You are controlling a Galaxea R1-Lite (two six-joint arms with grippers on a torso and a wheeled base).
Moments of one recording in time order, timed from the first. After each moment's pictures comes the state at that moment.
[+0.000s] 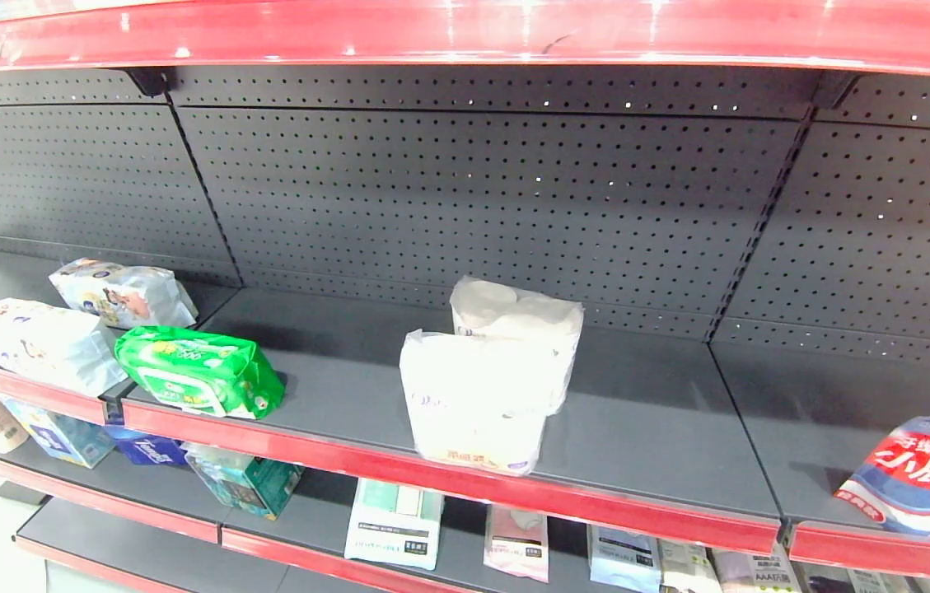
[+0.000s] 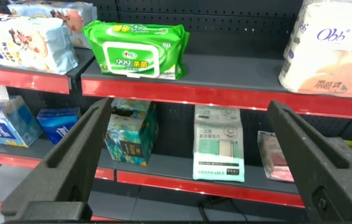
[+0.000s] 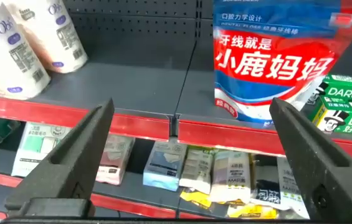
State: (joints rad) left arm 0.00 0.00 0.00 0.00 -0.05 0.00; right arm 0.00 0.00 0.00 0.00 -0.02 0.00
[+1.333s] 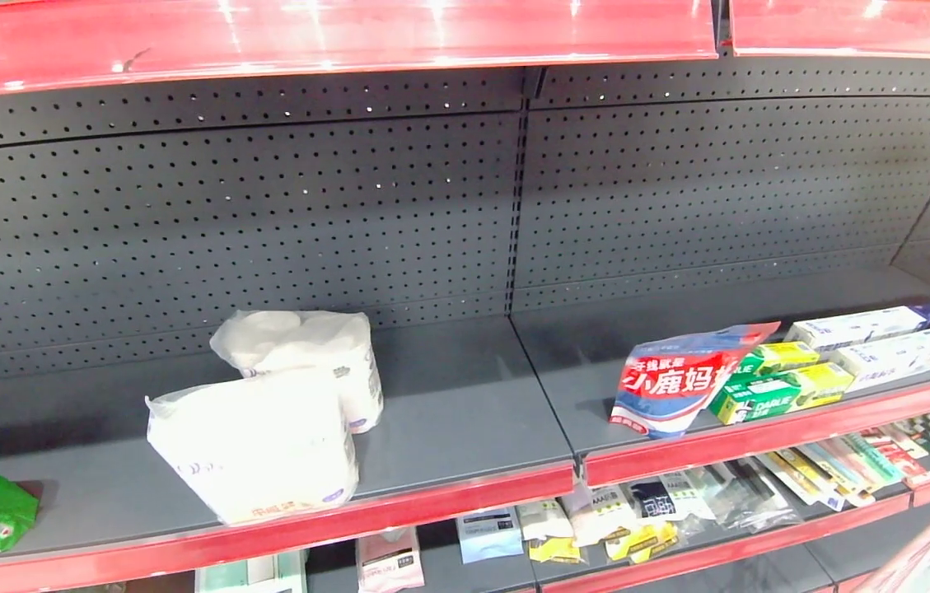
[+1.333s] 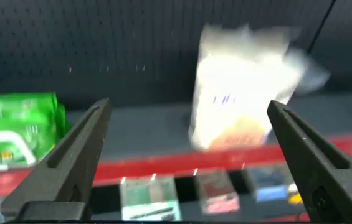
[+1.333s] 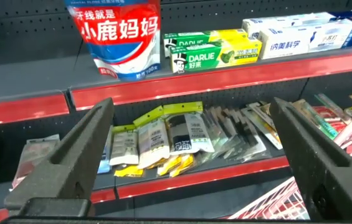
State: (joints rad) left arm 0.00 0.20 -0.23 -0.01 0.04 -0.08; right arm 0.00 0.00 0.00 0.00 -0.02 0.00
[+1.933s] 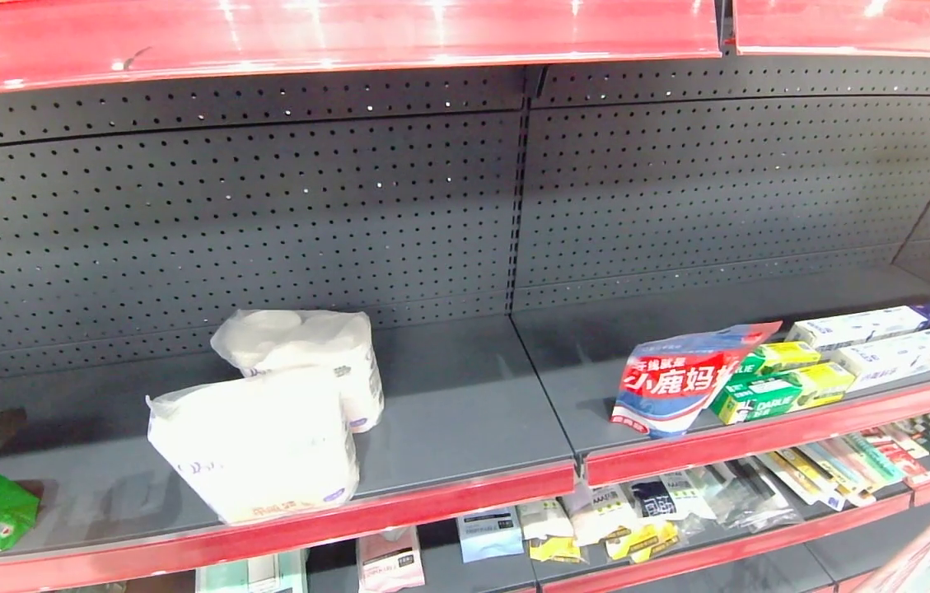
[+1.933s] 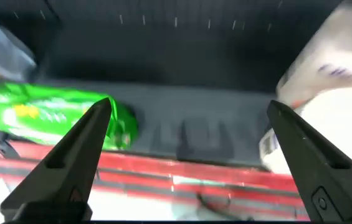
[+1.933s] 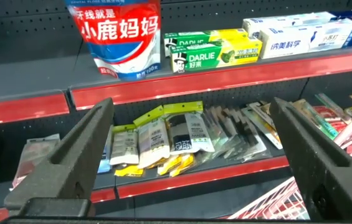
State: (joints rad) left arm 0.32 1.01 -0.52 -0.04 0.03 0.03; right arm 0.00 0.00 0.00 0.00 -0.02 0.00
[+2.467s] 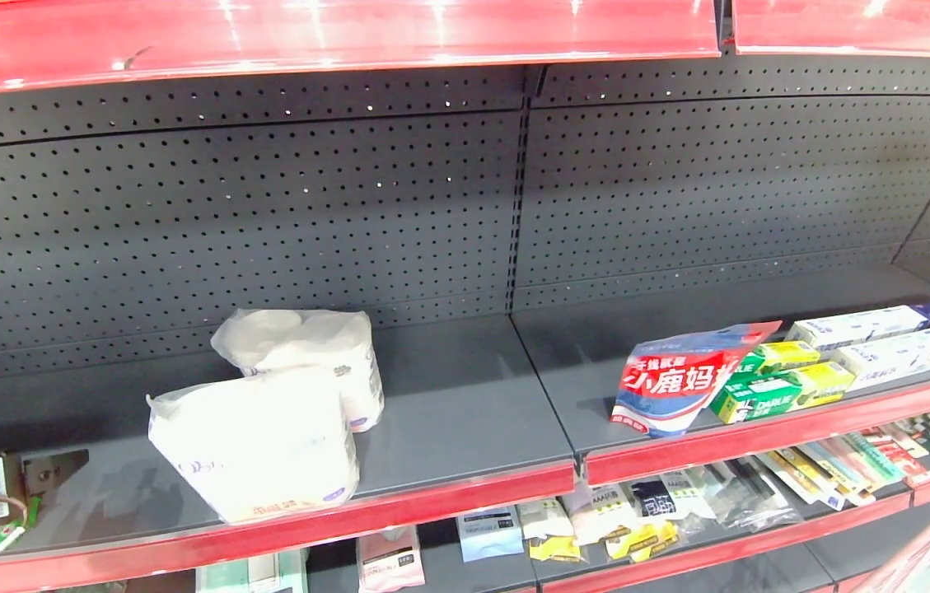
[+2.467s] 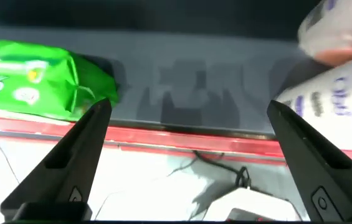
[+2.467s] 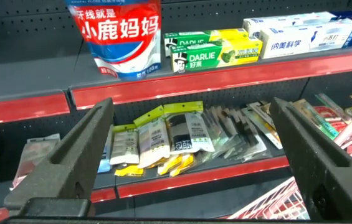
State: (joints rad) left arm 0.30 1.22 -0.45 -0.10 -0.01 0.03; right arm 0.00 0.00 0.00 0.00 -0.02 0.00
